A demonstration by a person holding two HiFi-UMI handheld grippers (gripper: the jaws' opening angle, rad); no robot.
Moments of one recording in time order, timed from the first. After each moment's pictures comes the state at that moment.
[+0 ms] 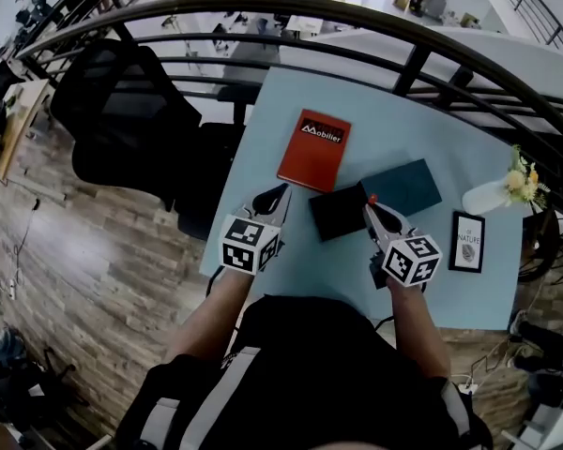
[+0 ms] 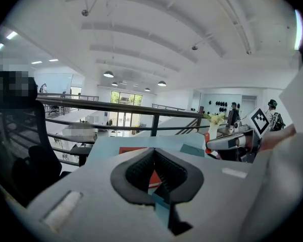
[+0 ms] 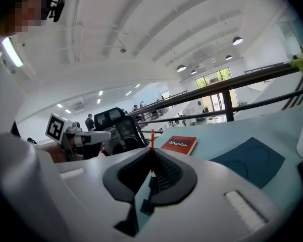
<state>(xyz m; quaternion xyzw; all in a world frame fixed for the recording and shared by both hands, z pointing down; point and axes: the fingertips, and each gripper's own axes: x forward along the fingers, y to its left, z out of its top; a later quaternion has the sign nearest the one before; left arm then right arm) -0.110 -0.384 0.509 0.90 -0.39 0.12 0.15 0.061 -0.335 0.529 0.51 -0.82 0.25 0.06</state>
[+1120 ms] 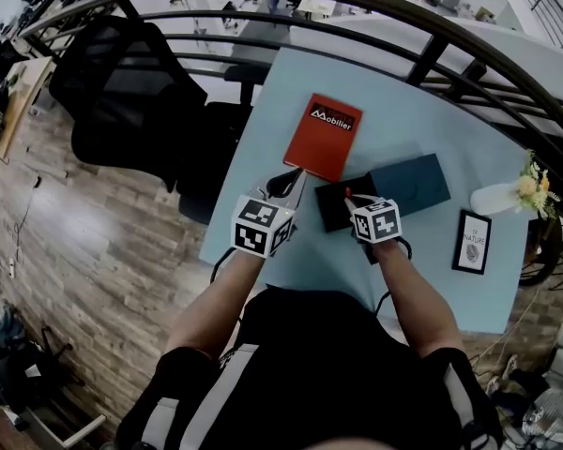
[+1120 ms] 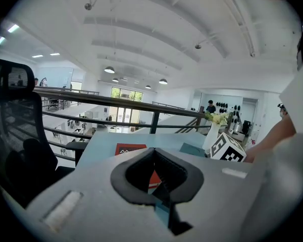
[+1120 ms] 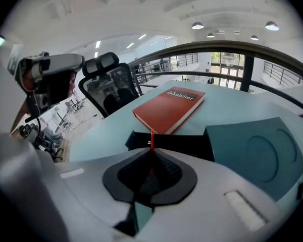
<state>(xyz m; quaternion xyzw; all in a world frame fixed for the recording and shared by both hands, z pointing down) -0.092 -0.402 0.531 0.90 -0.38 0.13 0.17 0.027 -0.367 0.693 0.42 -0.79 0.31 0.32</state>
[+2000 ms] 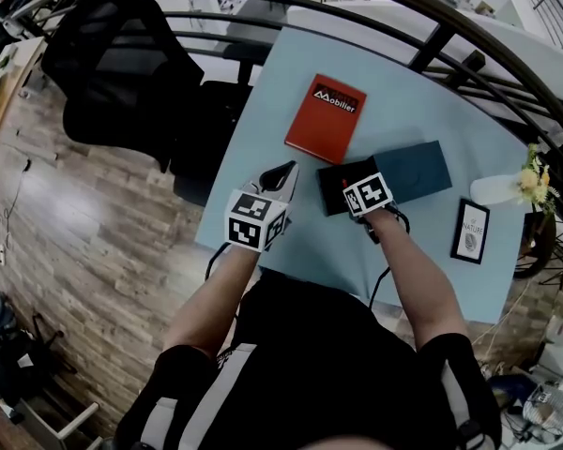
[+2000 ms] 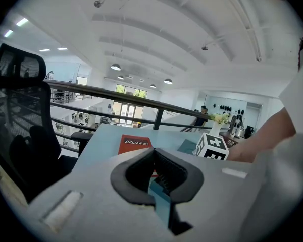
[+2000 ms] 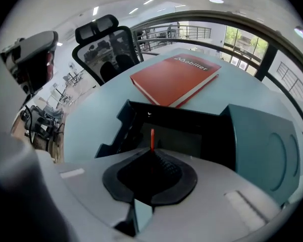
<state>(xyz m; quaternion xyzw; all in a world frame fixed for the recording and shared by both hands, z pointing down) -0.119 -0.384 0.558 0.89 -0.40 0.12 0.21 0.029 -0.354 0.744 0.36 -0.73 0.34 0.47</state>
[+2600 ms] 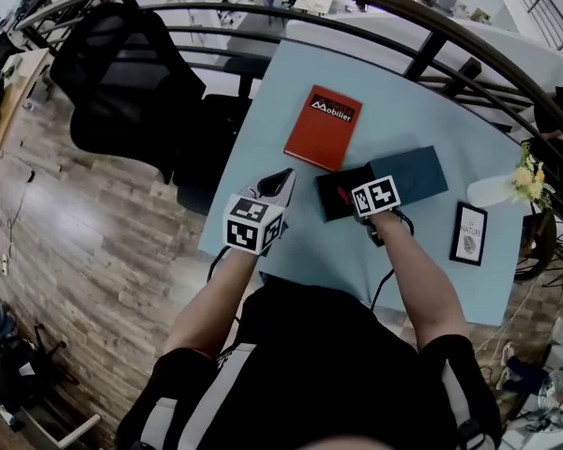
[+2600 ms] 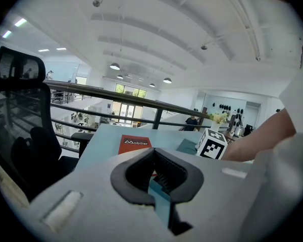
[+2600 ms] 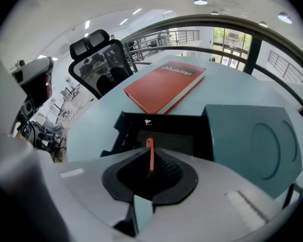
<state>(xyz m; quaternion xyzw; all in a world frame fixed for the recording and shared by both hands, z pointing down) -0.123 -0.378 0.552 0.89 -0.40 0.13 0.21 0.046 -0.362 0.729 0.40 -0.73 0.37 0.42</state>
